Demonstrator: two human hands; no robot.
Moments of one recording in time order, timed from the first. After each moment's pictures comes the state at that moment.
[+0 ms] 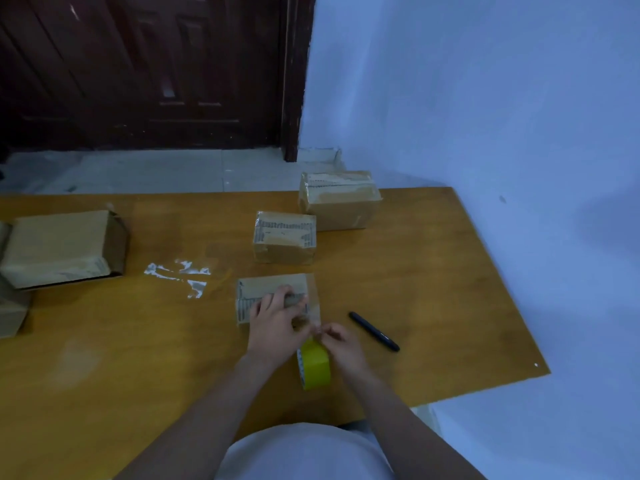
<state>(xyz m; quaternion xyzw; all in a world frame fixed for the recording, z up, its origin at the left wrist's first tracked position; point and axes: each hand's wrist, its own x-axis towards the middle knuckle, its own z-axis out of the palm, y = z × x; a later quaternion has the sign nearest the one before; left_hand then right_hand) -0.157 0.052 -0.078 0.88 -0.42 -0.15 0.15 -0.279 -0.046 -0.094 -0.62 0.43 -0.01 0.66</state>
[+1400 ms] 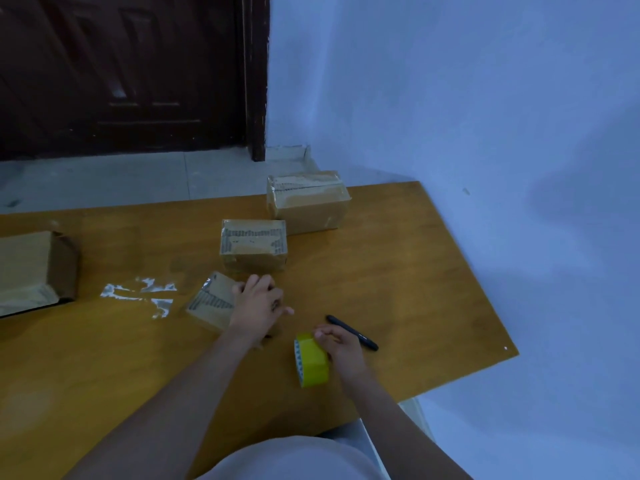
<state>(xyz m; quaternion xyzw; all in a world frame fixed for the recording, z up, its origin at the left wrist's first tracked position) -0.117 0.004 -0.080 0.85 -0.49 -0.14 0.13 -0.298 -0.068 -0.090 -0.56 0.48 -0.11 0.67</state>
